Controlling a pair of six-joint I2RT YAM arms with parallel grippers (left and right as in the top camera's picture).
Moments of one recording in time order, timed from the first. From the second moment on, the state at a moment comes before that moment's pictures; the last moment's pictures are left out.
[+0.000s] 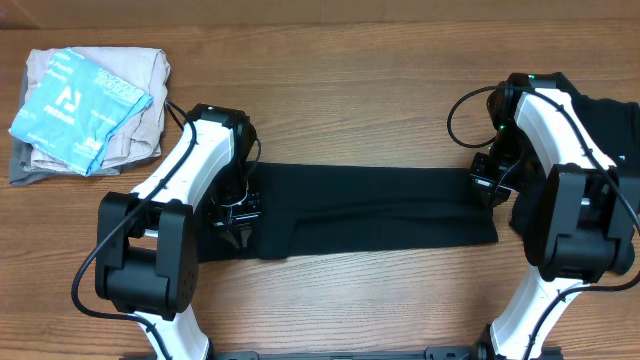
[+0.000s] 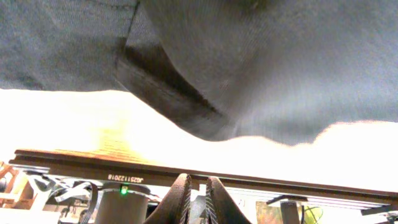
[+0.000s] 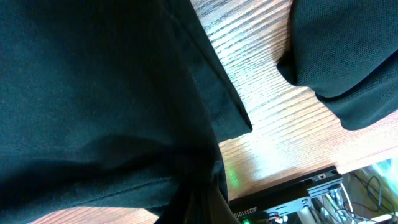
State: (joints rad) left arm -0.21 1.92 1.36 -1.49 0.13 -0.37; right arm -0.08 2.06 1.58 -1.54 0.04 0.39
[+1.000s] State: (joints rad) left arm -0.17 1.92 1.55 -1.35 0.15 -0.31; right arm -0.08 2.06 1.57 -1.43 -0.08 0.35
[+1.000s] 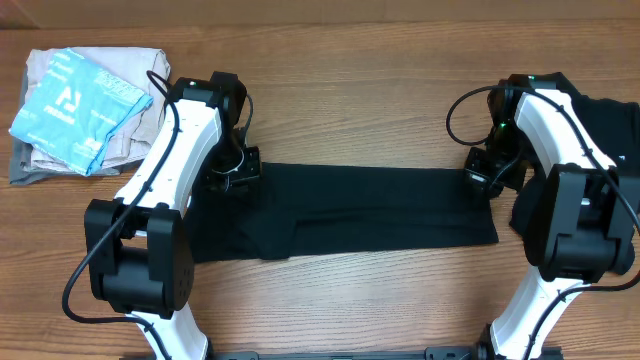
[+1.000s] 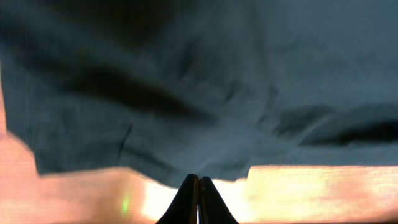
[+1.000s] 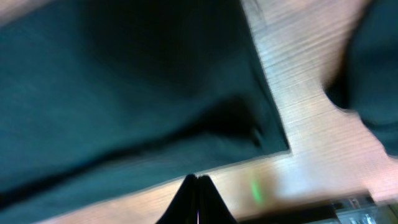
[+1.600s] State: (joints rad) left arm -0.16 1.92 1.36 -1.14 0.08 -0.31; right arm -0.03 2.06 1.36 -1.13 -0.35 0.19
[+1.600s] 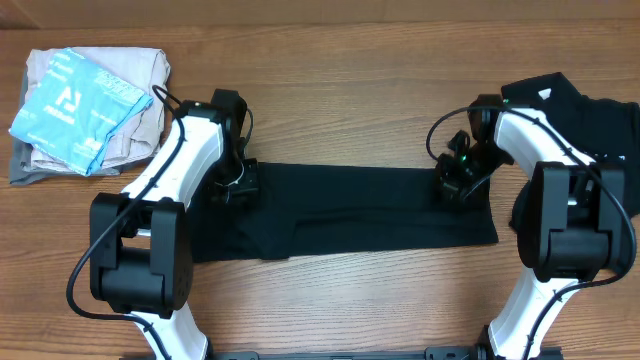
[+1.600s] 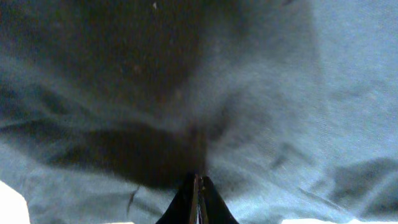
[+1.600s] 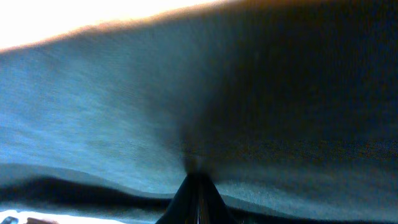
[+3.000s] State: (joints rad) left arm -0.16 1.93 1.53 -1.30 0.04 -0.29; right arm 0.28 1.93 1.47 -1.04 -0.47 0.35
